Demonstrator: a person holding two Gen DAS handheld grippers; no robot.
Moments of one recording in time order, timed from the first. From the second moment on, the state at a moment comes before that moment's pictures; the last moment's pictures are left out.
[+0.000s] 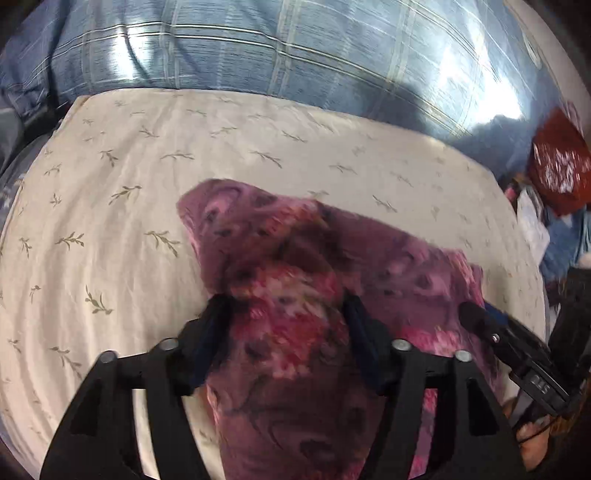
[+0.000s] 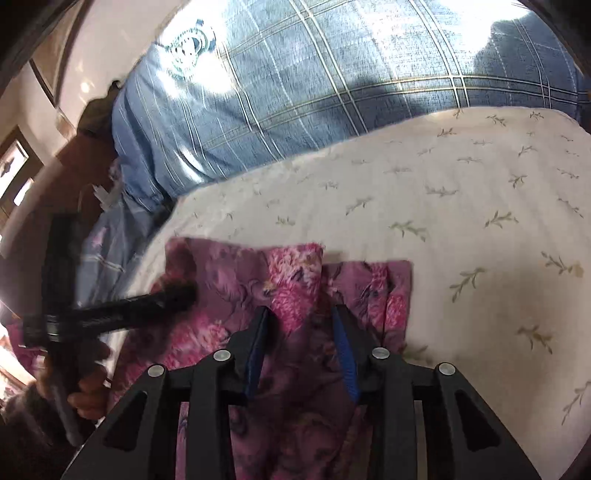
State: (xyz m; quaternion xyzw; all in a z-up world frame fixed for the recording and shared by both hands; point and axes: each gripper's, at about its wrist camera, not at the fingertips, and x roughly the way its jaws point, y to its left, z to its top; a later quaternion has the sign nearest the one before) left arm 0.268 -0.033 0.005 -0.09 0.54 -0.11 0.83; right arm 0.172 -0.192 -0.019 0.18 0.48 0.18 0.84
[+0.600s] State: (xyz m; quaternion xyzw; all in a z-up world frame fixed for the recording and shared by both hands) left arm 0.149 -0.032 0.031 0.03 0.50 -0.12 0.86; right arm 0.074 -0.188 0.005 0.08 0.53 0.14 0.83
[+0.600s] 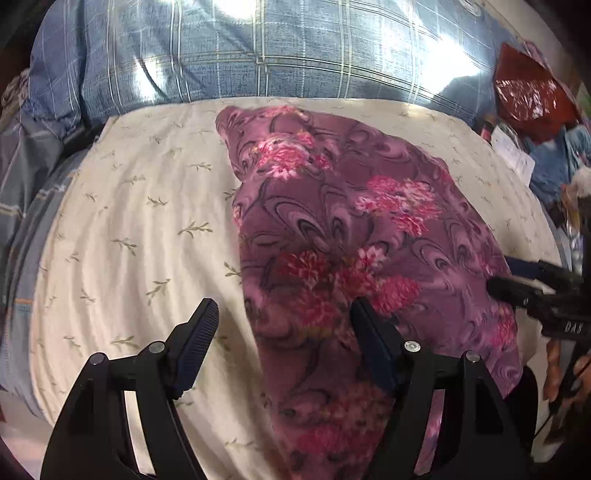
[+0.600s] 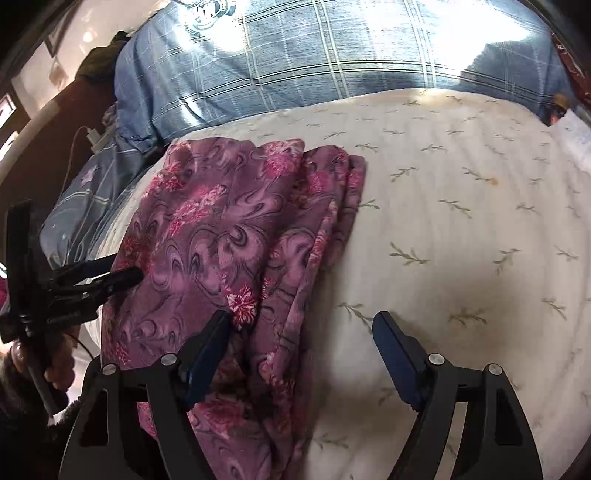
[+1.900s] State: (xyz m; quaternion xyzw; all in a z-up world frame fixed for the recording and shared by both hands) left arm 0.017 -0.035 0.057 0.12 0.44 -0.07 0.89; right arm -0.038 -0.165 0.053 -0.10 0.50 0.02 0.86
